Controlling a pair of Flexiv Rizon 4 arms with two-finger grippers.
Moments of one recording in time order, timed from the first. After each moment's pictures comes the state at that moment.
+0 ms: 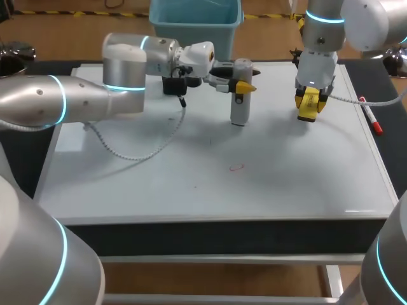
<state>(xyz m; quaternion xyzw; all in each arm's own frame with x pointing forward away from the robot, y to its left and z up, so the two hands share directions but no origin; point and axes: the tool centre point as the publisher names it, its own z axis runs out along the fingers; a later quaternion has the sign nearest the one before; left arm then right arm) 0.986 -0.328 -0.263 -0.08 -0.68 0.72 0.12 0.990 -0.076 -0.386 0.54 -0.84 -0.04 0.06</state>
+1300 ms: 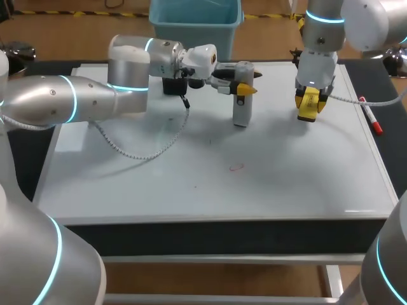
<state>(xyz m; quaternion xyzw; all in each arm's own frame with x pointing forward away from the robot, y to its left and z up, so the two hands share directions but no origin) 0.993 -0.333 -0.277 -0.09 -0.67 0.73 0.13 0.990 -0.076 -0.386 0.54 -0.84 -0.04 0.06</state>
